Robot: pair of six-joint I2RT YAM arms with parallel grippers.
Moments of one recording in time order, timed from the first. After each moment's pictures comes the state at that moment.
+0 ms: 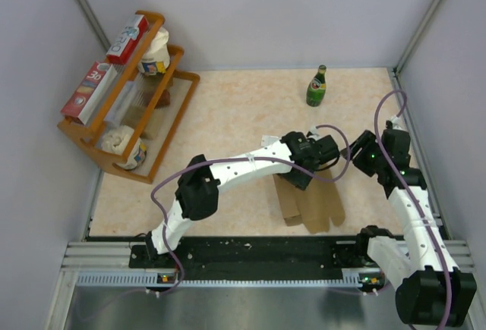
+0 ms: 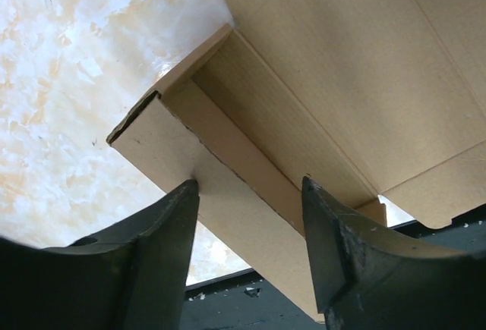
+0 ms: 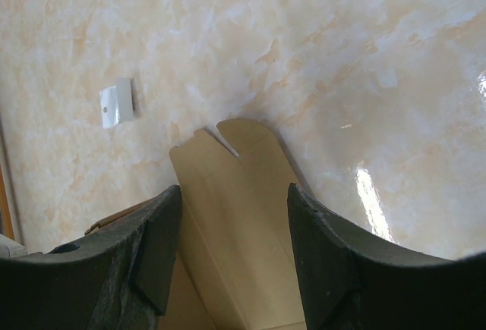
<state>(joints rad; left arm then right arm) -1.16 2.18 2.05 -1.19 -0.31 -0.55 -0.06 0.86 0.67 -0.51 -0.16 0.61</state>
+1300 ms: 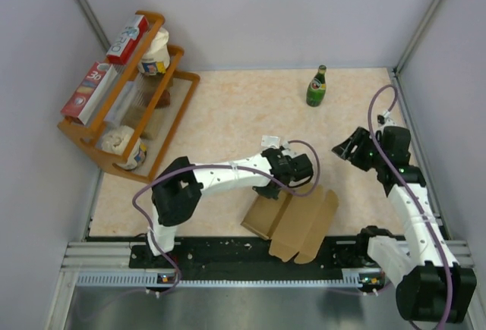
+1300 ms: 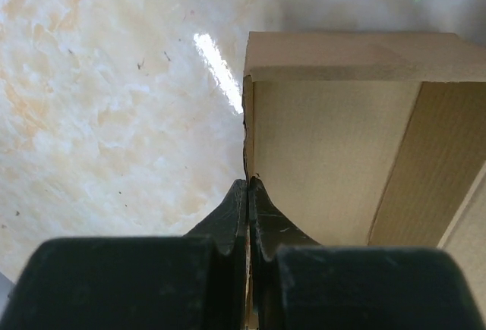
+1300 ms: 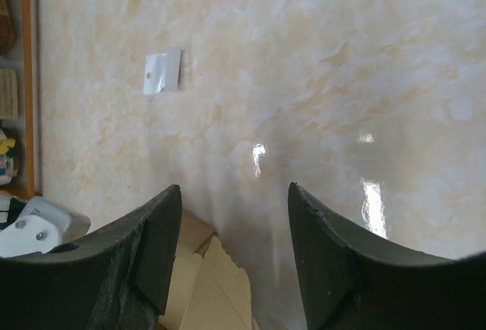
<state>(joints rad) -1.16 1.97 1.59 -1.09 -0.41 -0.63 -0.06 0.86 0.67 -0.43 -0.31 0.52</state>
